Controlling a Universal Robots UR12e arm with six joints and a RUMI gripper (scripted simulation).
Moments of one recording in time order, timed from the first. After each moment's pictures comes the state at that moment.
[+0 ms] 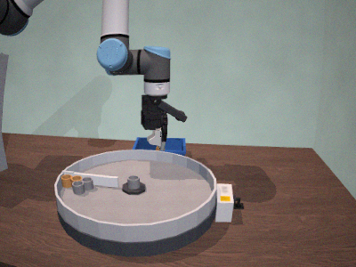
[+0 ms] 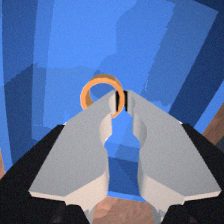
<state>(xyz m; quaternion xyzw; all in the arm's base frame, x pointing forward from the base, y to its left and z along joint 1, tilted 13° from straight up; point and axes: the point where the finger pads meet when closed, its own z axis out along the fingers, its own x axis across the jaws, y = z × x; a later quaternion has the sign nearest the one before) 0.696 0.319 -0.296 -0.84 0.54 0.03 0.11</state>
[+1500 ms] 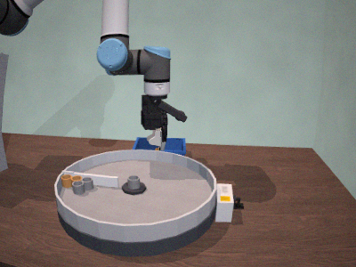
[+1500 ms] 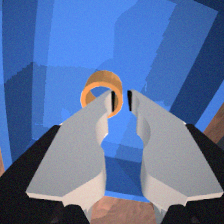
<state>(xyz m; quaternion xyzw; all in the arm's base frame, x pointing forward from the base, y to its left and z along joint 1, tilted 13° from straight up) 0.696 0.319 -0.296 -0.84 0.54 0.03 0.11</state>
